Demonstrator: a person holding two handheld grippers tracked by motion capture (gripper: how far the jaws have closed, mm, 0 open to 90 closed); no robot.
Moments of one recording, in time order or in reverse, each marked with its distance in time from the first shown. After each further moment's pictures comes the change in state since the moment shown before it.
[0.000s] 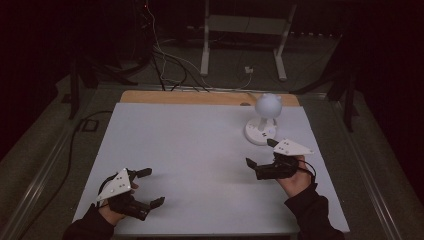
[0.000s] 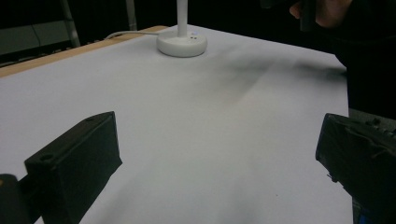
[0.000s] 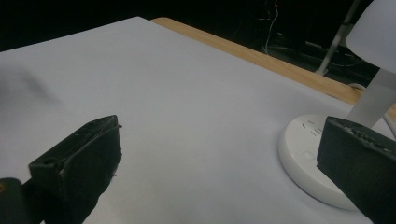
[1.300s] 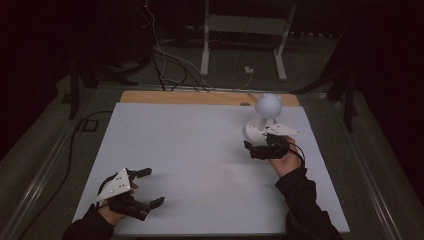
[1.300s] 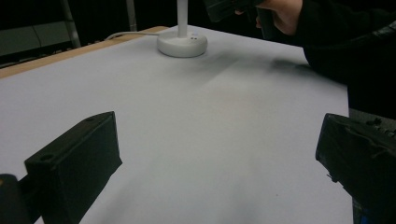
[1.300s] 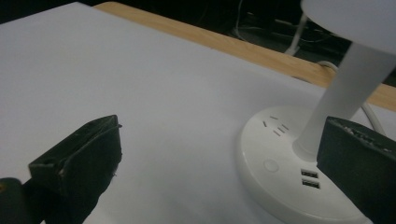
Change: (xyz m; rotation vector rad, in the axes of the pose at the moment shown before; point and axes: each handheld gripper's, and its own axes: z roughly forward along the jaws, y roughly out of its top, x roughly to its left) left arm 0.000 0.000 -0.001 -0.001 0.001 0.000; right arm -0.043 -0.003 0.059 0.061 -0.115 0.076
